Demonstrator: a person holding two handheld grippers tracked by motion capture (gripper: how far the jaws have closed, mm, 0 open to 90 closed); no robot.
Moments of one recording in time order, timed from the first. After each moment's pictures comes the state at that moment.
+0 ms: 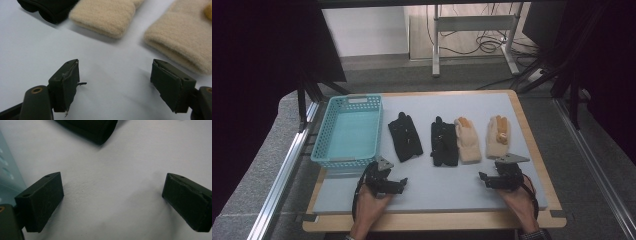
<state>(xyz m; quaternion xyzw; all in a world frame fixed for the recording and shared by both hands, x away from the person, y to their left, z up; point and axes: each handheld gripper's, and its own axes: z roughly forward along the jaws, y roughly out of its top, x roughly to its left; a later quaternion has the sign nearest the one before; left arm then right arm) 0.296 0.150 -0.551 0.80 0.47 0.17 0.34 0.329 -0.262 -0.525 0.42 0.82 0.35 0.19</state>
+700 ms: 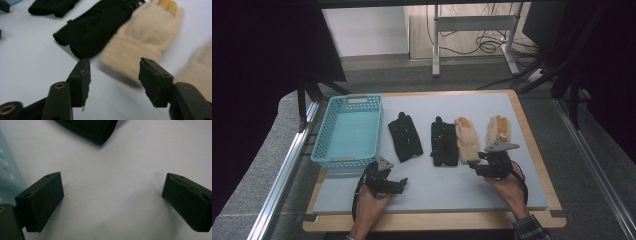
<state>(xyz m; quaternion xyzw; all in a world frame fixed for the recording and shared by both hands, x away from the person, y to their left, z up) 0.296 0.150 -0.551 0.80 0.47 0.17 0.34 0.352 -0.226 -0.497 0.37 0.83 0.39 0.16</state>
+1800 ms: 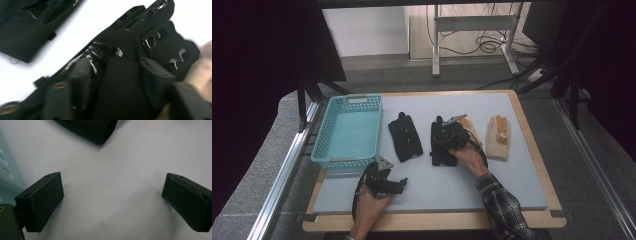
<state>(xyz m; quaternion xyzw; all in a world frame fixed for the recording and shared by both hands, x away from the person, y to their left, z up) 0.296 0.150 -0.551 0.80 0.47 0.17 0.34 0.461 -0.116 -0.522 0.35 0.87 0.32 0.13</state>
